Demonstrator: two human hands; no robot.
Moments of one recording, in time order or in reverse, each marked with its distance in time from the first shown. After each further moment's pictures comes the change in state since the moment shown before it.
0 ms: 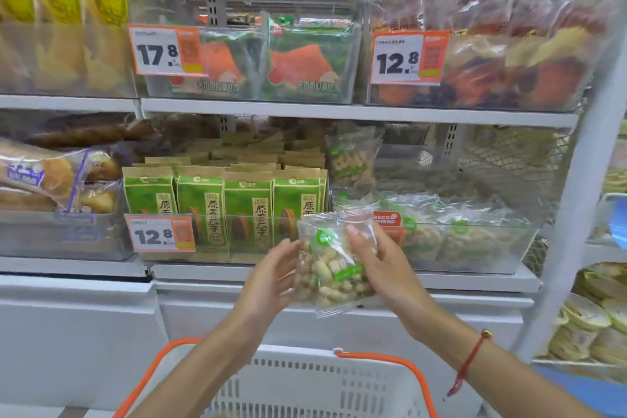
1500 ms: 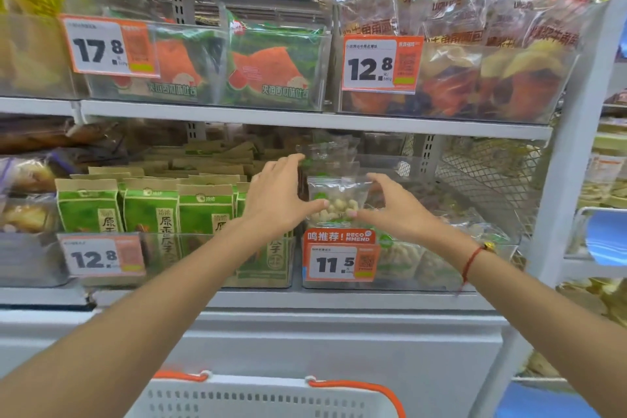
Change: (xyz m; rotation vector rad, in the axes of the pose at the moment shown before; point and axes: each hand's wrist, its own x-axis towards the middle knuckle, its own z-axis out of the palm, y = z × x) left_hand 0.110 0.076 0.057 1.331 0.243 0.602; right_hand 0.095 -0.032 -0.082 -0.809 0.050 -0.037
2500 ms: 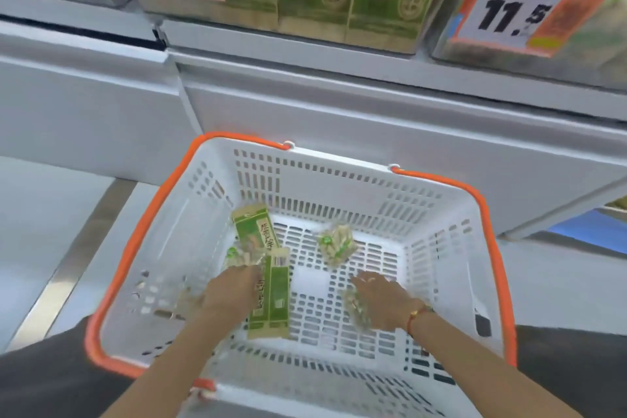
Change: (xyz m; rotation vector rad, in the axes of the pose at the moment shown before) left_hand -0.389 -0.218 0.150 0.136 -0.961 -0.489; right_hand -0.241 0.128 0.343 -0.615 -1.195 -0.002
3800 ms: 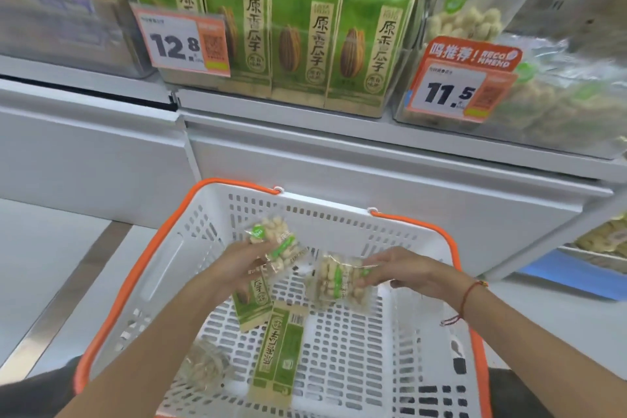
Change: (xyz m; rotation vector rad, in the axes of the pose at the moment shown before) left_hand 0.005 0.046 -0.106 -1.309 -0.081 -0.057; right_hand -0.093 0.031 -0.133 1.044 0.101 0.011
